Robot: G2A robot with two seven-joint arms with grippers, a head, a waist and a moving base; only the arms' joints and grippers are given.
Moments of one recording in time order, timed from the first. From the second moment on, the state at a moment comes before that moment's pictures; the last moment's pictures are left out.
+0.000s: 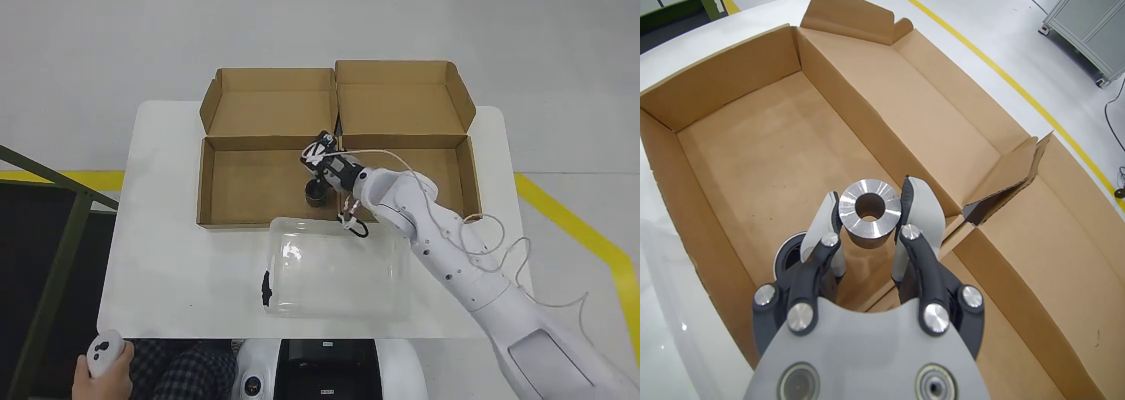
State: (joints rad) left arm -0.11 -0.30 -0.54 -1.19 3.07 0.29 0.07; right arm -0.69 -1.33 0.78 -1.31 -1.21 -0.28 0.40
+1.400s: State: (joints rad) left arm -0.11 -0.30 -0.54 -1.19 3.07 0.29 0.07; right arm -0.93 -1.30 0.92 -1.74 -1.28 -0.47 0.46
